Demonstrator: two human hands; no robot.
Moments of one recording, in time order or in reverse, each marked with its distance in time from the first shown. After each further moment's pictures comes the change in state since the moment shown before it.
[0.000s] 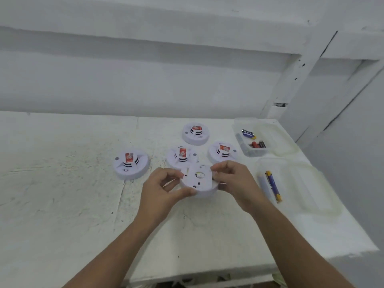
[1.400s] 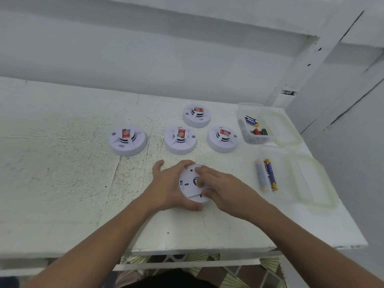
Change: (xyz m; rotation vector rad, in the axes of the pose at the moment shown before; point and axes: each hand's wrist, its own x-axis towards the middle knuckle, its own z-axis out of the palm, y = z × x) left_hand -0.009 -0.017 0.020 0.782 -0.435 0.087; right_hand -0.030 0.023 -0.012 -1.168 -0.463 -0.584
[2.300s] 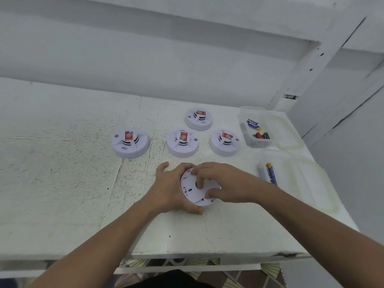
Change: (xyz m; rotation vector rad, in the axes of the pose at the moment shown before) left_hand 0.001 -0.002 -0.002 -0.034 0.002 0.021; right_hand 0.029 0.008 -0.028 0.086 -0.182 -0.086
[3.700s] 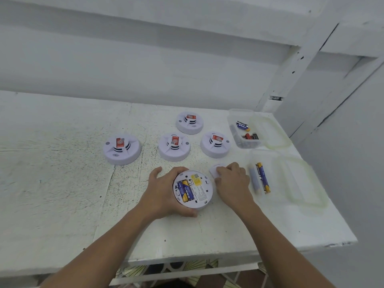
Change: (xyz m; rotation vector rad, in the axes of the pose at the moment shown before) left_hand -0.001 -0.002 0.004 -0.014 0.013 0.009; right_hand -0.004 0.022 0.045 -0.207 0.434 0.773
